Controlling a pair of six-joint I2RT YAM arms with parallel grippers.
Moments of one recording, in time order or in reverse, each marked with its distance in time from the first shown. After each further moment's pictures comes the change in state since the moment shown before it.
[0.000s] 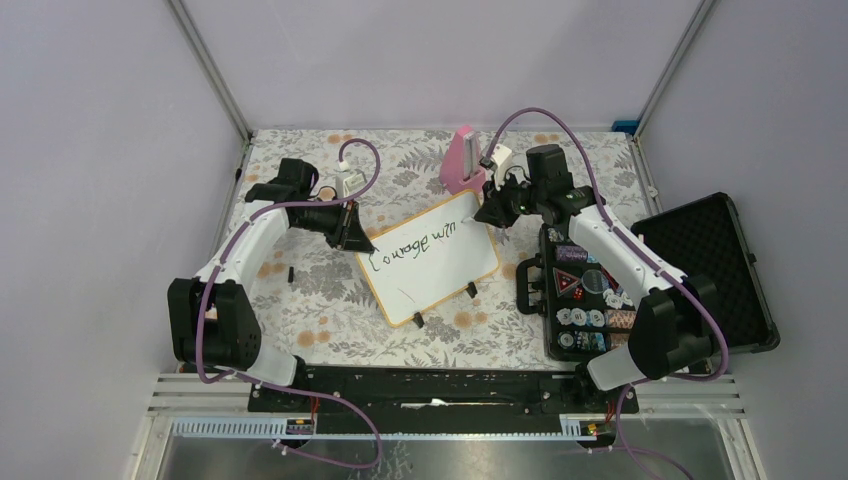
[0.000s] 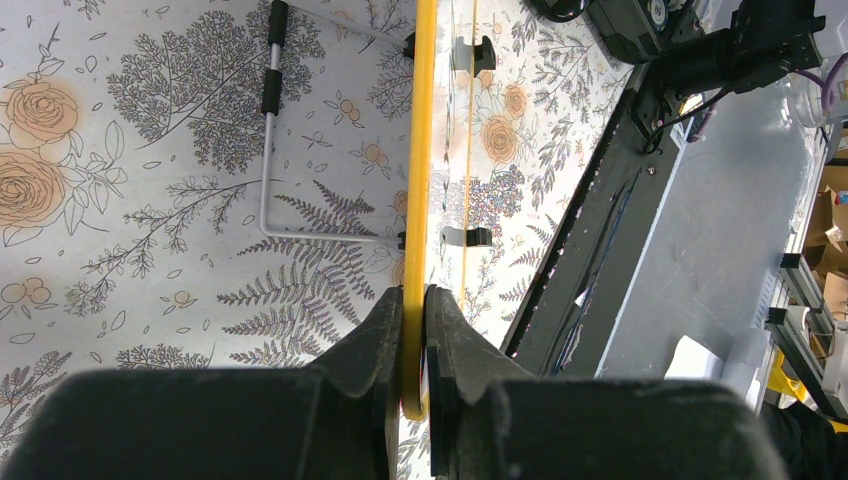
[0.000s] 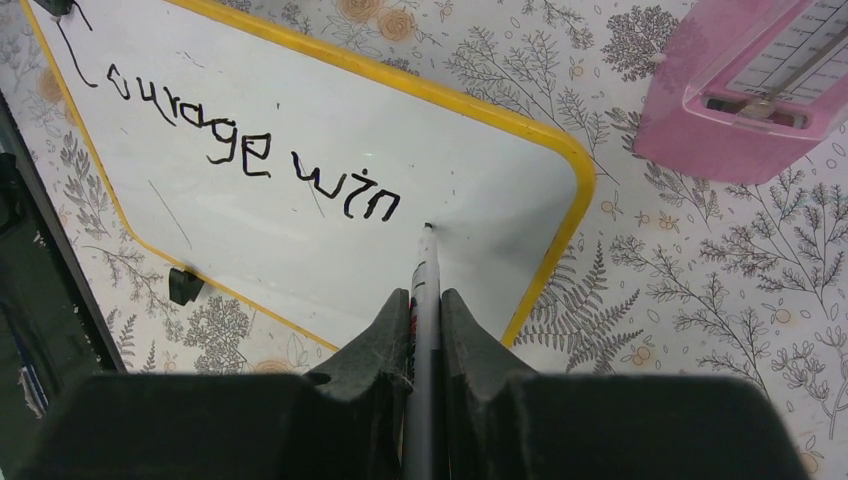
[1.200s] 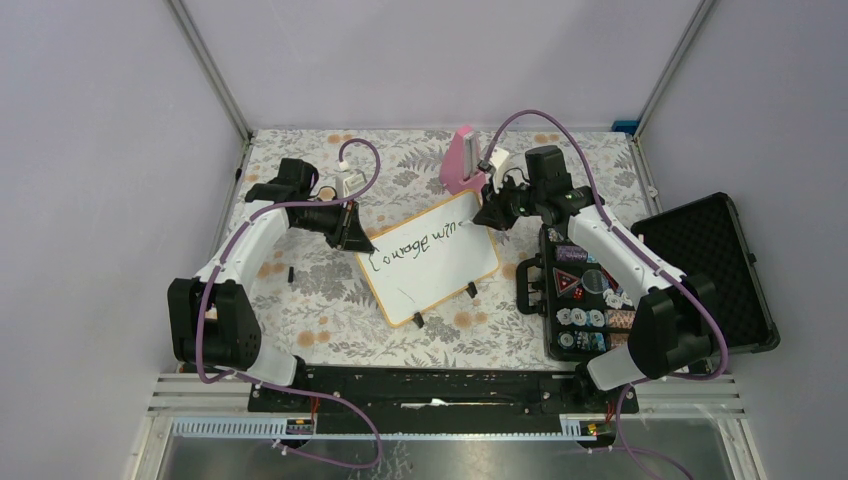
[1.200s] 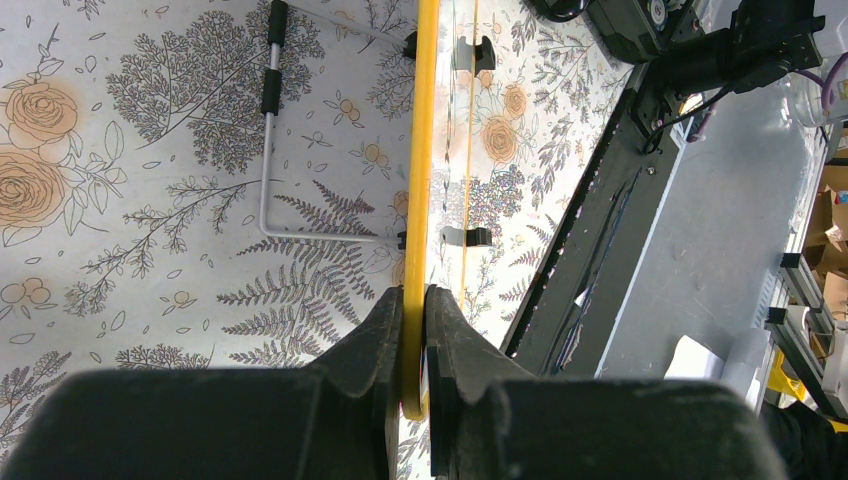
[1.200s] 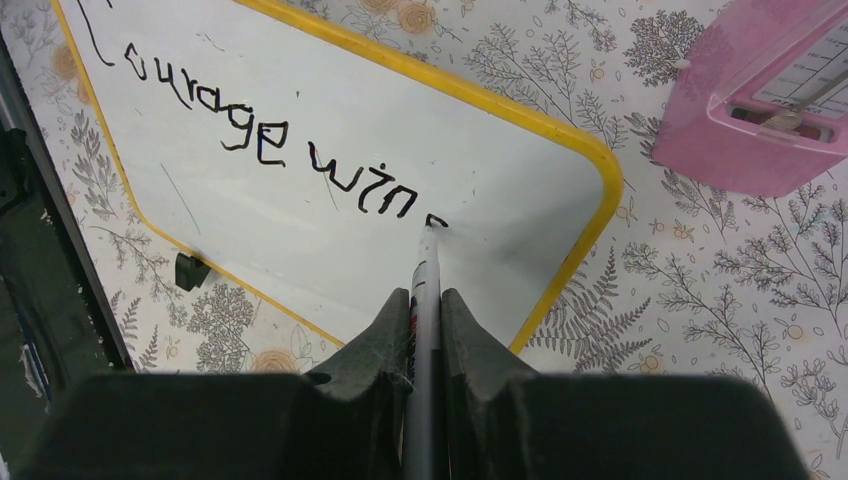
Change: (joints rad) left arm 0.000 0.000 0.000 0.000 0.000 0.000; right arm 0.007 0.004 -0.002 -0.012 -0.037 -0.032
